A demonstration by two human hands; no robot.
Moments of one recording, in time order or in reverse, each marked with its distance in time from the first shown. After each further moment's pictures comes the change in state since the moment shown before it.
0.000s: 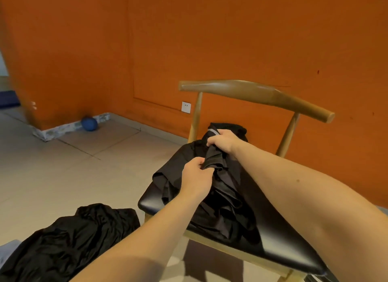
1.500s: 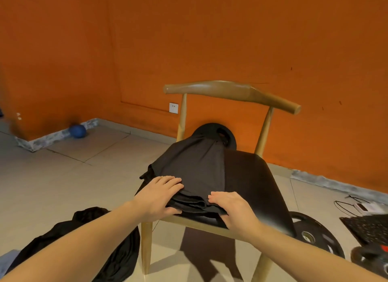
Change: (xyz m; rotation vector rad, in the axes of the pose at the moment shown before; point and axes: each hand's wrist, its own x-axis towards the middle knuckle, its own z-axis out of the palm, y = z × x) left_hand -0.007 -0.071 -0.101 1.350 -0.551 0.676; right_hand -0.147 0.185 0.021 -0.739 0.111 -0.663
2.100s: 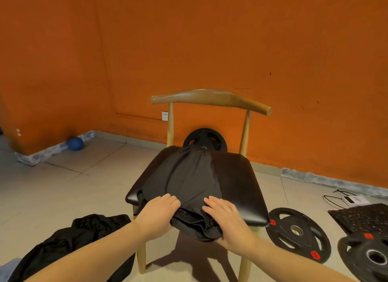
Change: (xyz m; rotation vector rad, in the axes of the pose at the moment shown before) left_hand -0.029 0.095 -0.014 0.032 0.100 0.004; right_hand -0.077 0.008 -0.006 -0.075 -0.080 -0.109
